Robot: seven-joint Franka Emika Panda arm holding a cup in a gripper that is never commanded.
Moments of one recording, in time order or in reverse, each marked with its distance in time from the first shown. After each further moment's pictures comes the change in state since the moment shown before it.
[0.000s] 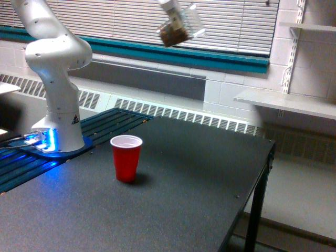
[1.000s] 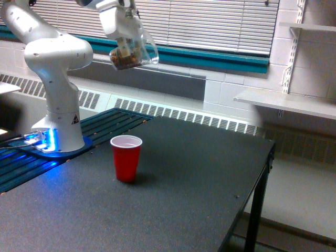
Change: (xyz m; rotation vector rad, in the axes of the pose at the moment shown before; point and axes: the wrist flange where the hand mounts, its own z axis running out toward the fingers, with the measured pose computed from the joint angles) arm -0.087 0.104 0.014 -0.089 -0.108 0.155
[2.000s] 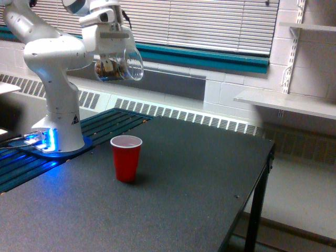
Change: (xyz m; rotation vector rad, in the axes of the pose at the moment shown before) arm -0.004 0.040 0.027 -0.024 -0.137 0.102
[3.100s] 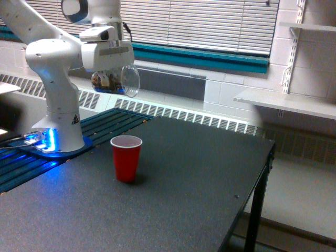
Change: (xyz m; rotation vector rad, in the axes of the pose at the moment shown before) arm 0.005 0.012 0.038 -0.064 -0.125 0.032
